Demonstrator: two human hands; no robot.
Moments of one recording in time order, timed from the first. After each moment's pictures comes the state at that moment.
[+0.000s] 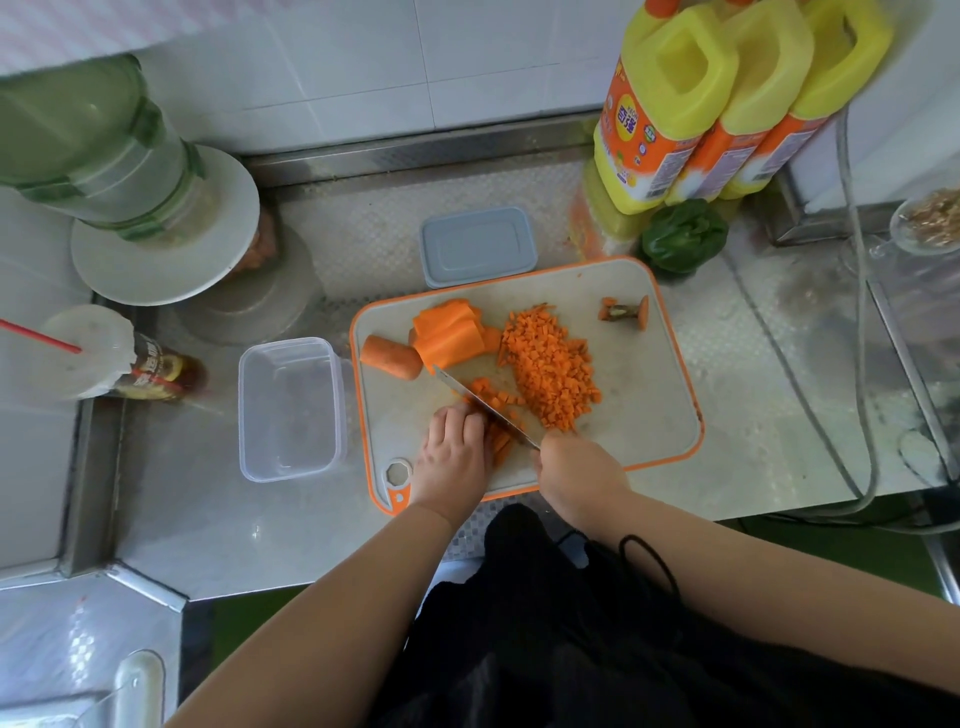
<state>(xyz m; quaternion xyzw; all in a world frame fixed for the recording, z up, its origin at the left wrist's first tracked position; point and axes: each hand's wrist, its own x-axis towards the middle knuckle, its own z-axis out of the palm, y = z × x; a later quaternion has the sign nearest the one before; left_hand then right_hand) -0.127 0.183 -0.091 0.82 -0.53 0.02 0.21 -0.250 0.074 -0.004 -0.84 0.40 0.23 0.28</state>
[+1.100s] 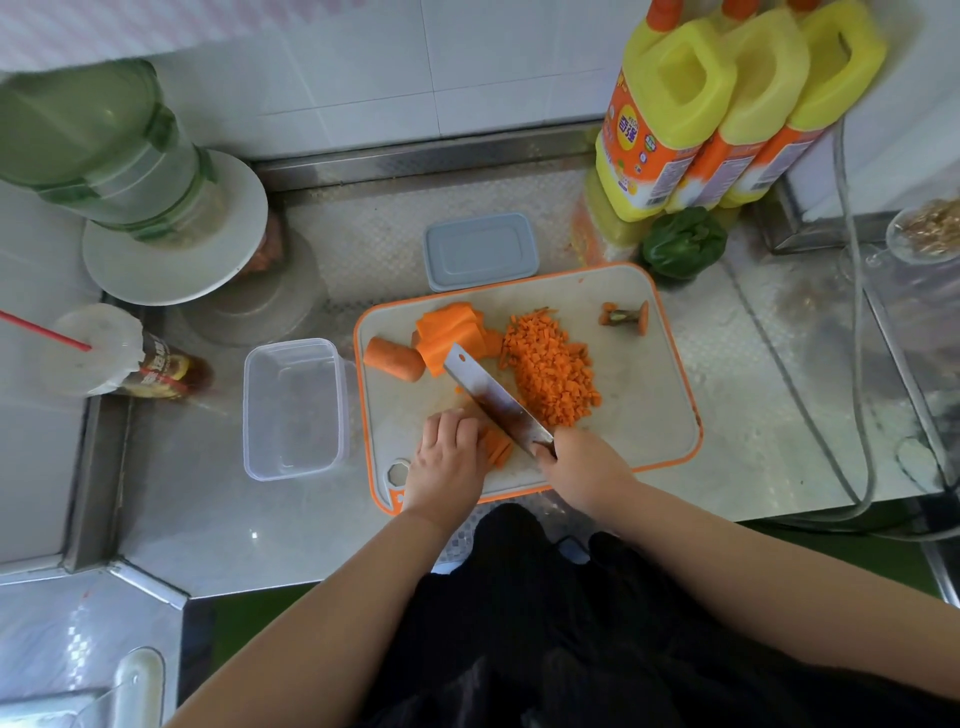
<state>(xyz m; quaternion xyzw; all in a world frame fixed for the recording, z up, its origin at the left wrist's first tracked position) -0.125 0.191 -0.082 0.82 -0.53 -0.01 0.22 -0.251 0.064 0.006 -0.82 0.42 0.22 0.33</state>
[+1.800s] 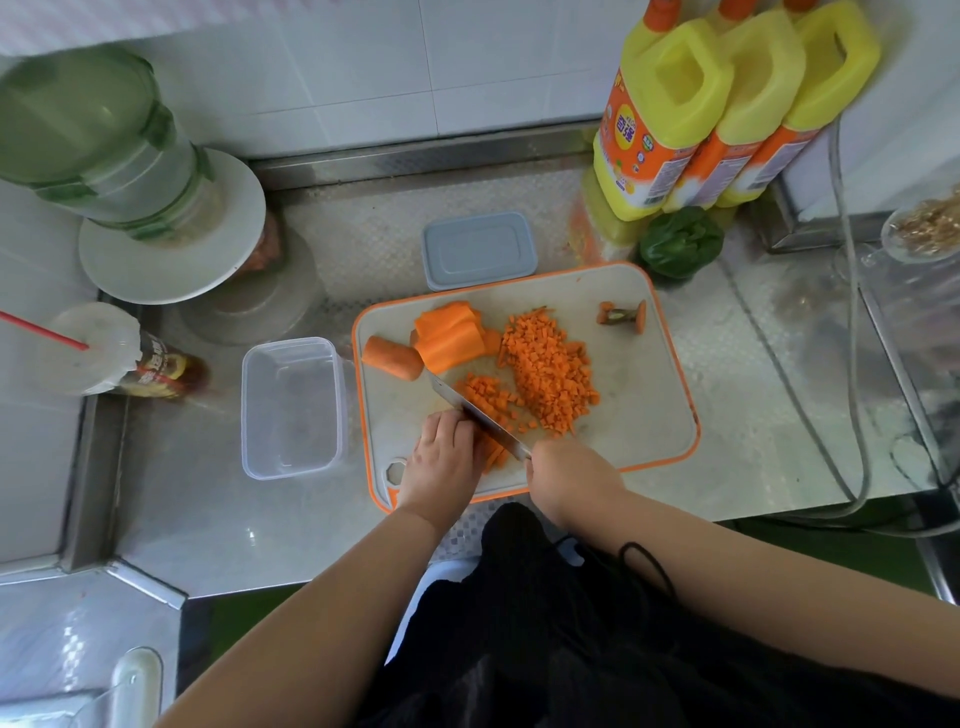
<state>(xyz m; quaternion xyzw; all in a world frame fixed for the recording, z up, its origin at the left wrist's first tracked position) -0.121 0.193 -0.081 0.82 -0.53 -0.02 0.21 -0.240 0.083 0.018 -0.83 0.40 0.29 0.26</state>
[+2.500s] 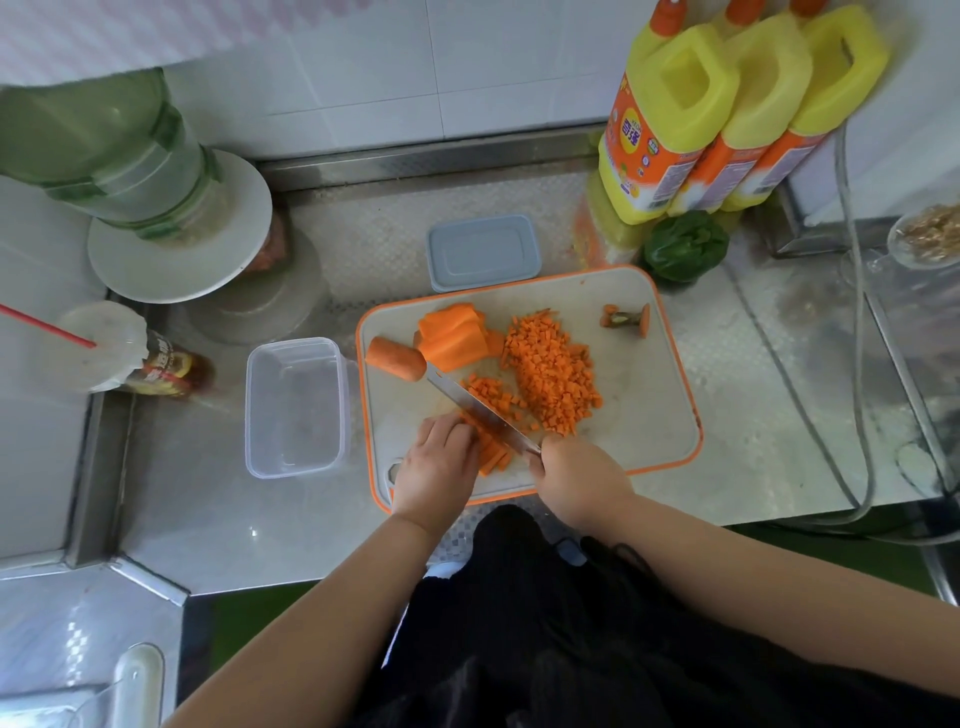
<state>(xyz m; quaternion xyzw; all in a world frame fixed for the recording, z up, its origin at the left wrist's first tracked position) -0.118 0.199 -0.067 0.82 -0.50 -0.06 0.26 -0.252 0.076 0.015 -0.85 0.37 0.21 0.30</state>
